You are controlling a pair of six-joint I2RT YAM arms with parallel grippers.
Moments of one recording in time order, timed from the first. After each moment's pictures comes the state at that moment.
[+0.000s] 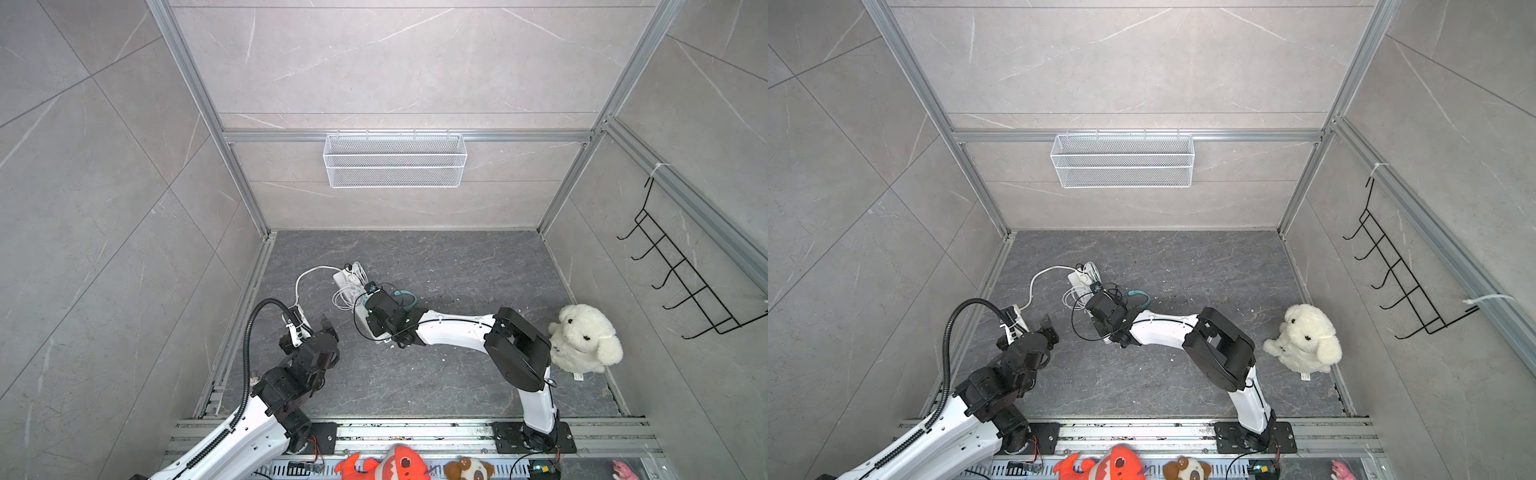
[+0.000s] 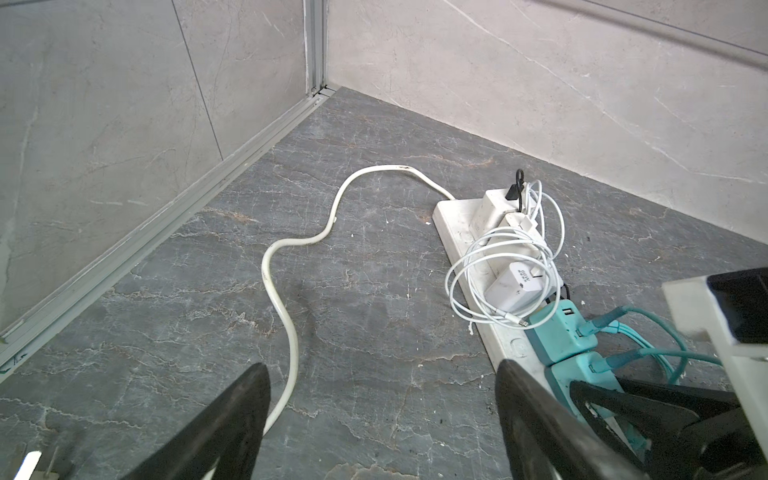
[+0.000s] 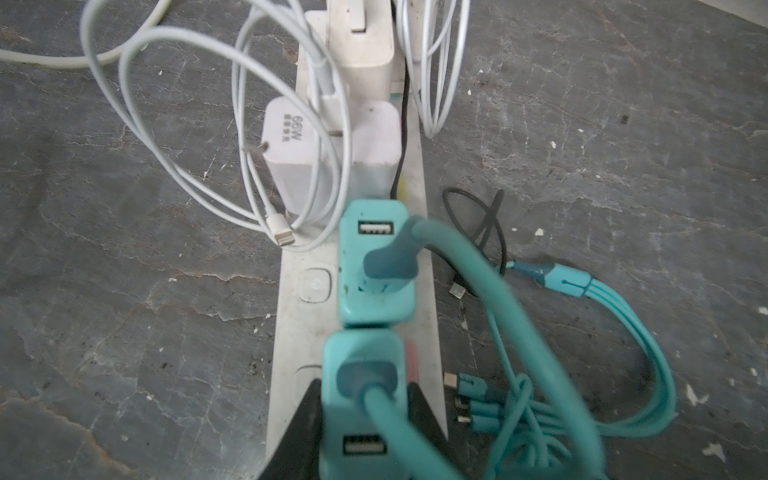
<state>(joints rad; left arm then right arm) -0.74 0.57 0.45 -0.50 -0.88 -0.70 0.99 2.03 1.36 -0.14 0.31 0.28</state>
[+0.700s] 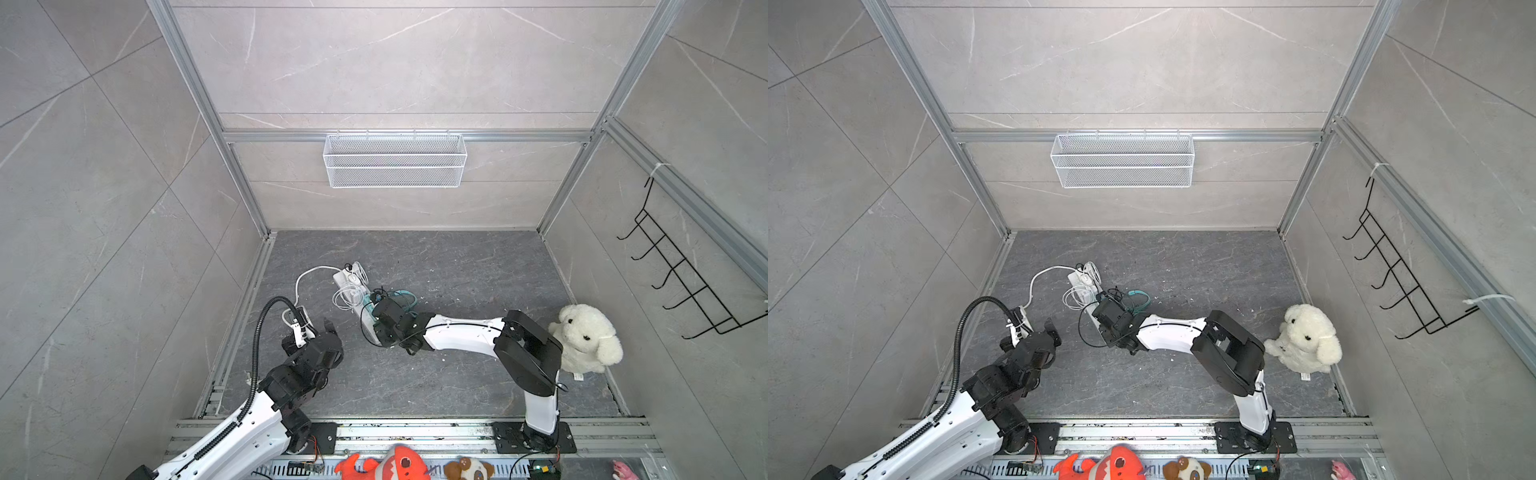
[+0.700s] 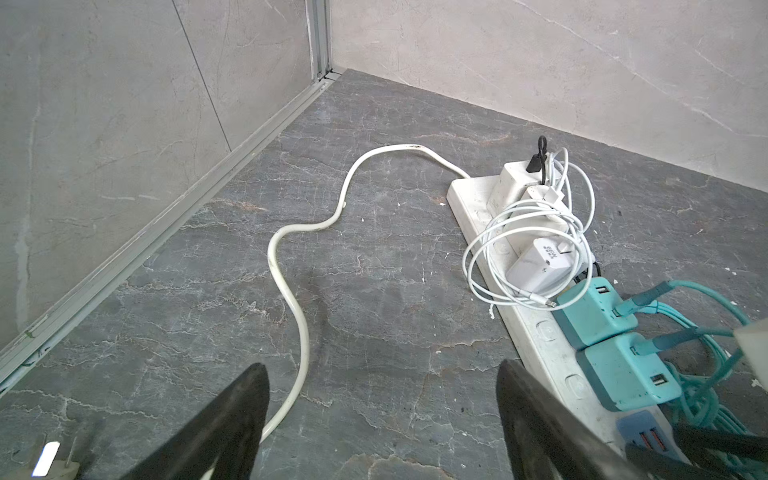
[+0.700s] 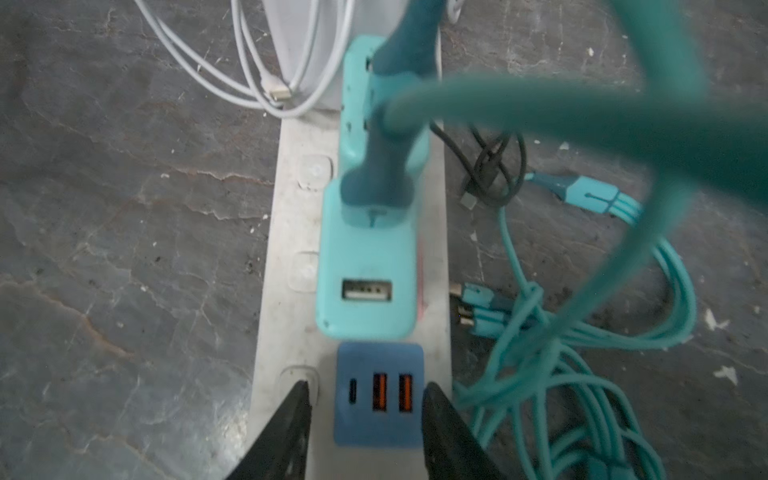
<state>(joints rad) -0.74 0.65 0.44 -0.50 -0.88 -0.70 1.00 1.93 1.23 -0.22 0.25 0.28</state>
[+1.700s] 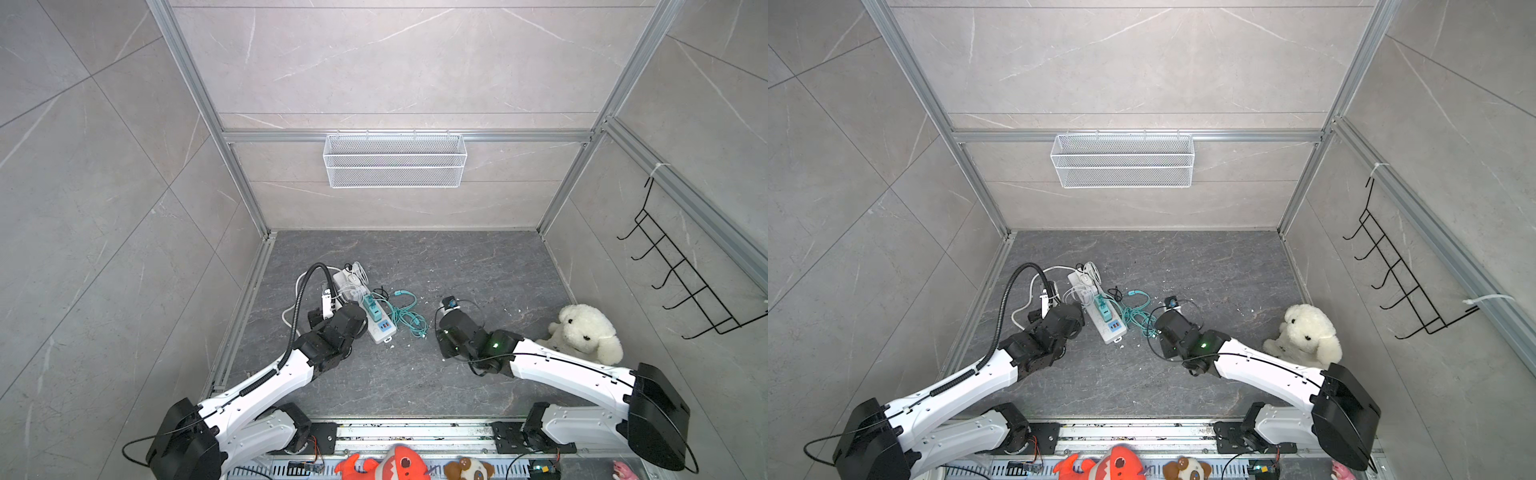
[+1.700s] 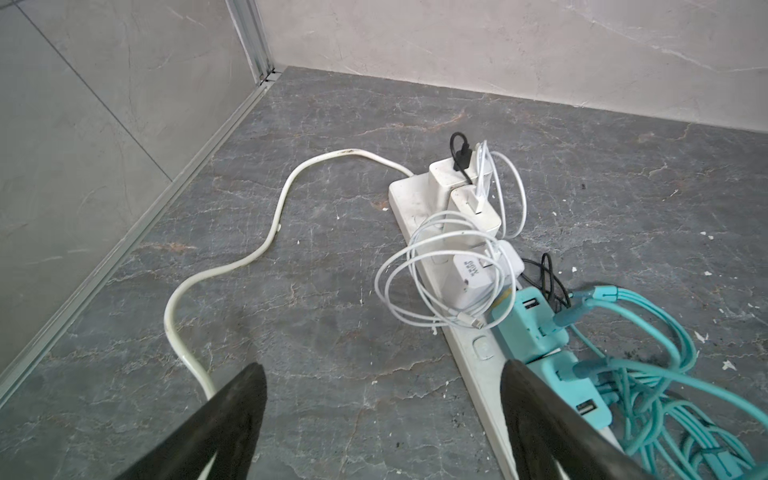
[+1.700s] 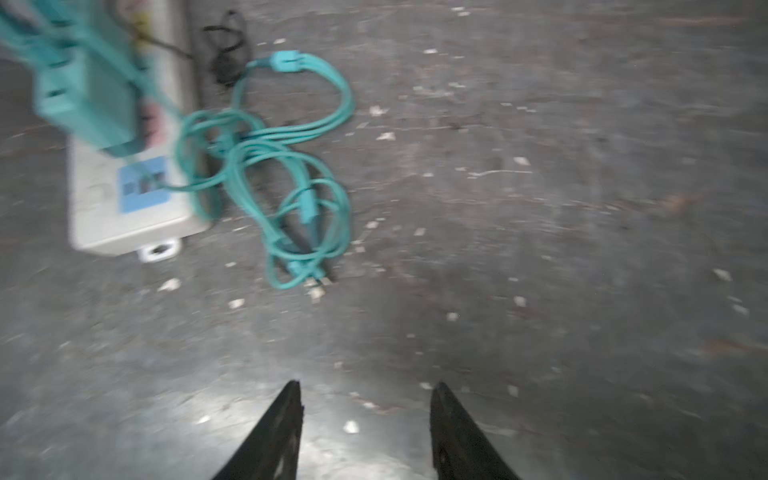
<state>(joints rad) -0.73 1.07 0.67 -0.32 -0.80 -0.57 0.83 1.23 0.75 -0.47 0.40 0.48</state>
